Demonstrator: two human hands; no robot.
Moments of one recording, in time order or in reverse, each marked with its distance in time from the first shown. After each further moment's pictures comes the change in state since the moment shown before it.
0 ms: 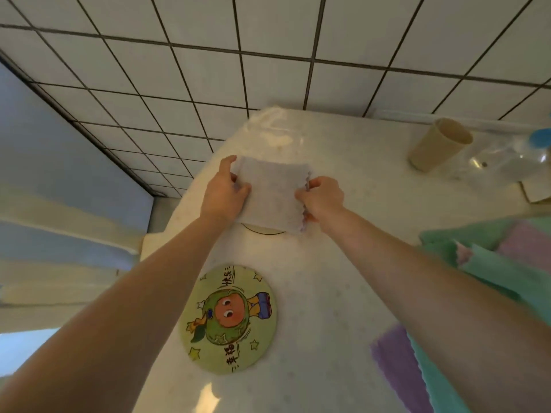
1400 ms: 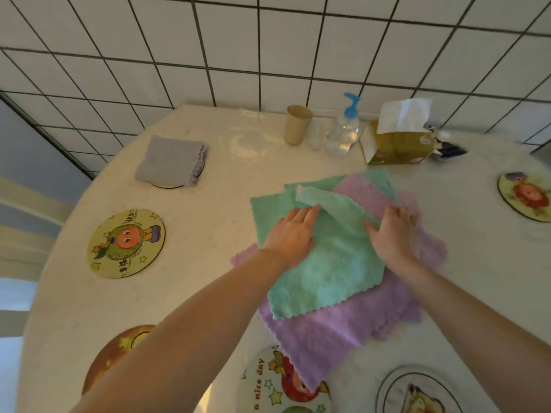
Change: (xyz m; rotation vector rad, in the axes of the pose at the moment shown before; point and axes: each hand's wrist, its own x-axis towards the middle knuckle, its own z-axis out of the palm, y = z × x) left_hand -0.274 0.196 0.226 0.464 -0.280 0.631; right_hand -0.109 0.244 -0.348 -0.781 0.419 -0.196
